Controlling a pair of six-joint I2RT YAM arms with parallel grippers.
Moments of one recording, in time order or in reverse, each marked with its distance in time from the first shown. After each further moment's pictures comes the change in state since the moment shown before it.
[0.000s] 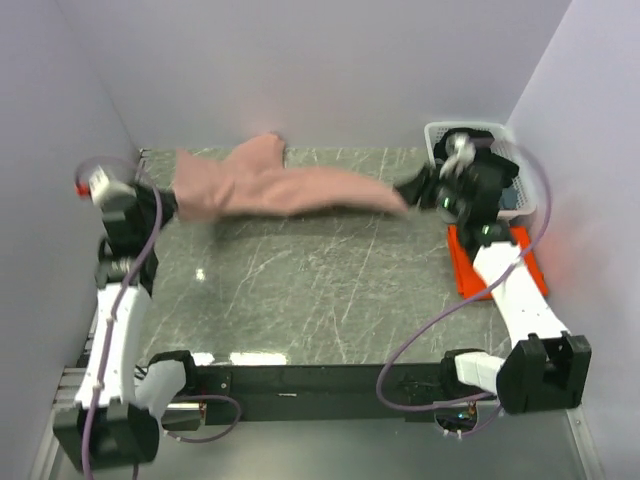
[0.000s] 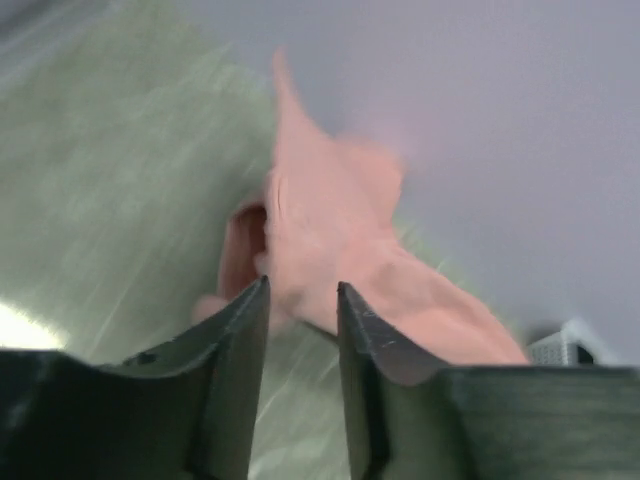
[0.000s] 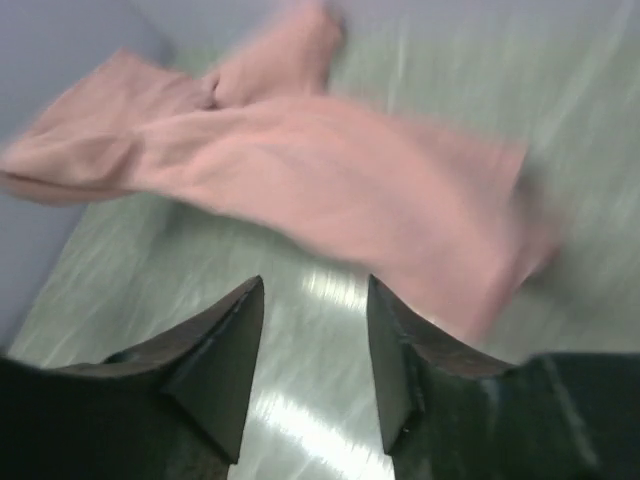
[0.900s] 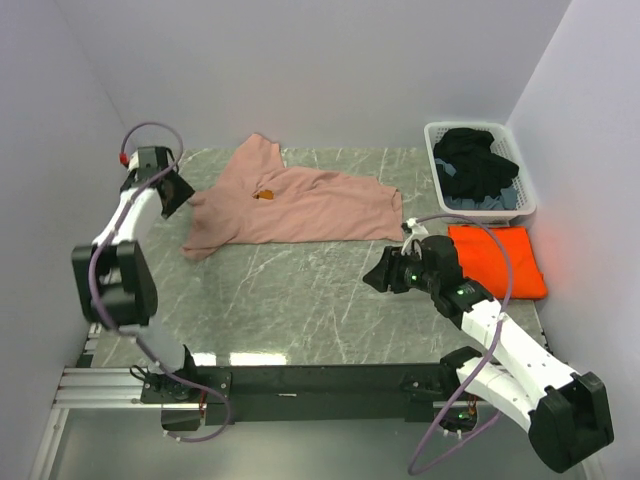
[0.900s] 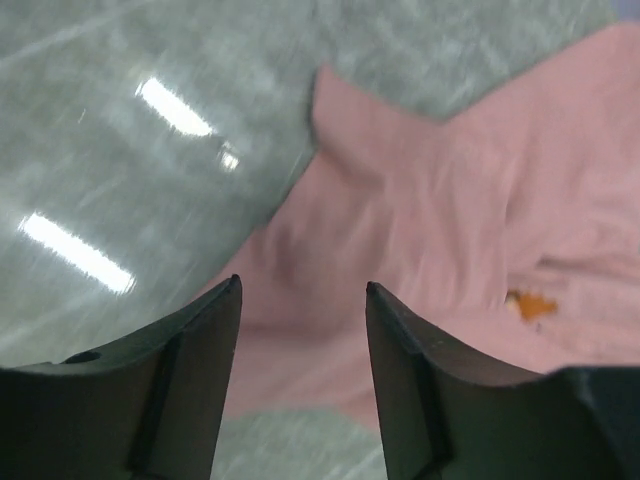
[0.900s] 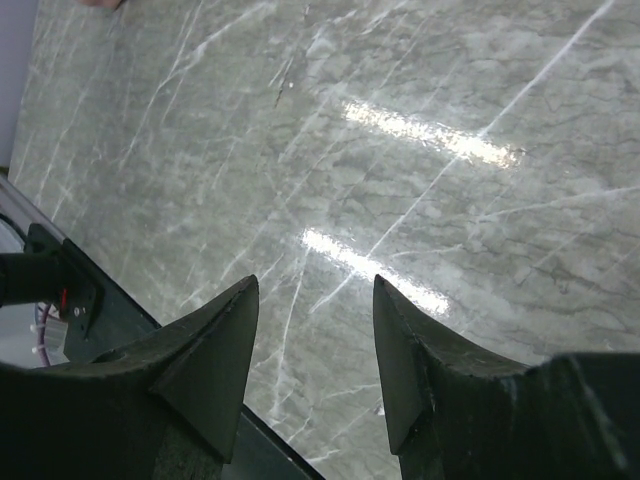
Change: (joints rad) left arm -0.002 0.671 0.314 -0.281 -0.085 0.043; right arm 0.335 -0.330 -0.589 -0.154 0.141 0.155
